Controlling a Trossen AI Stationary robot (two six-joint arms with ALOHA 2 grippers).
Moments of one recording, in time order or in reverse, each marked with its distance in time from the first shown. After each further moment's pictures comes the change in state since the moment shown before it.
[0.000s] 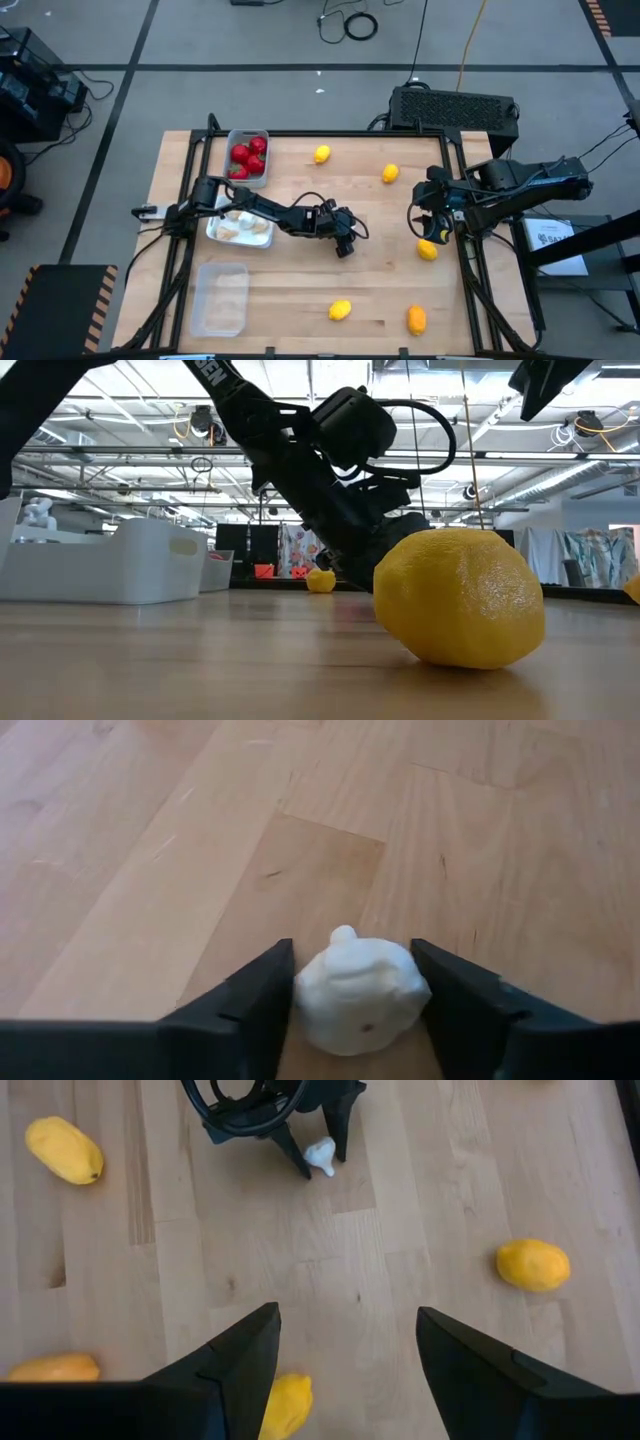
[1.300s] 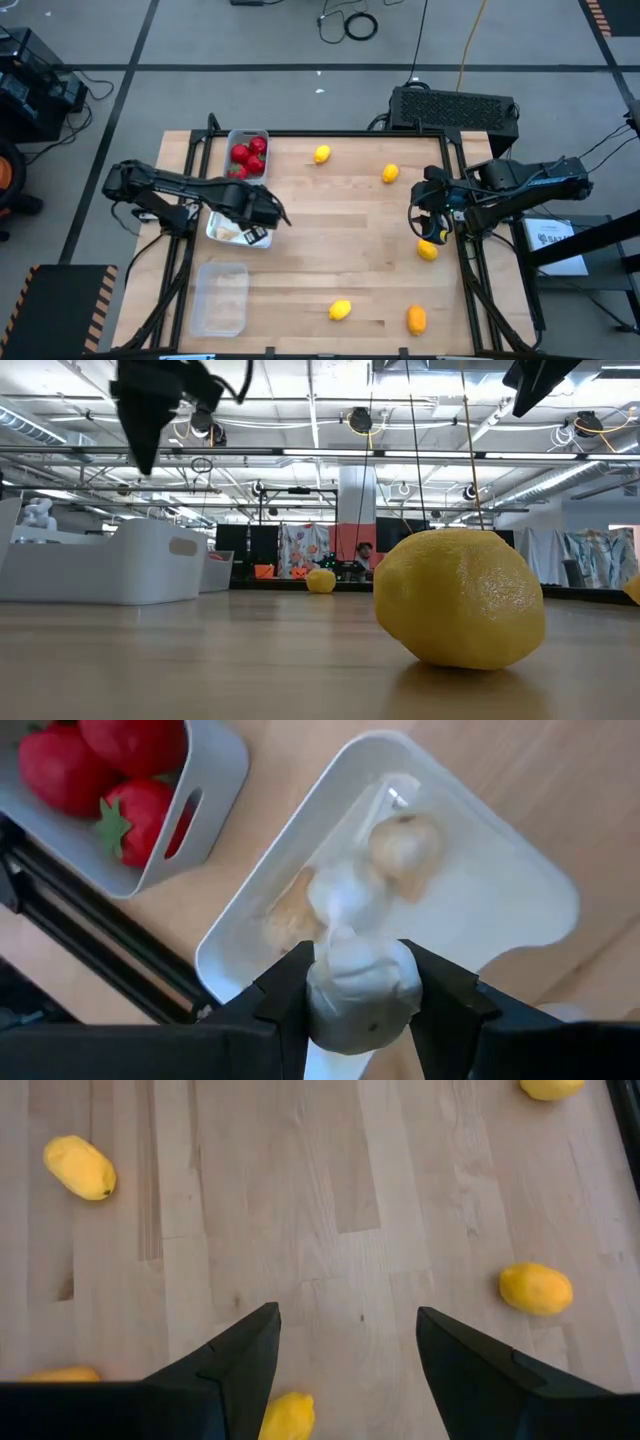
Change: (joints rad) left arm -0.073 -0.678 -0.022 -1.543 0.003 -0.436; right arm 0.000 0.000 0.000 0.046 0.000 -0.027
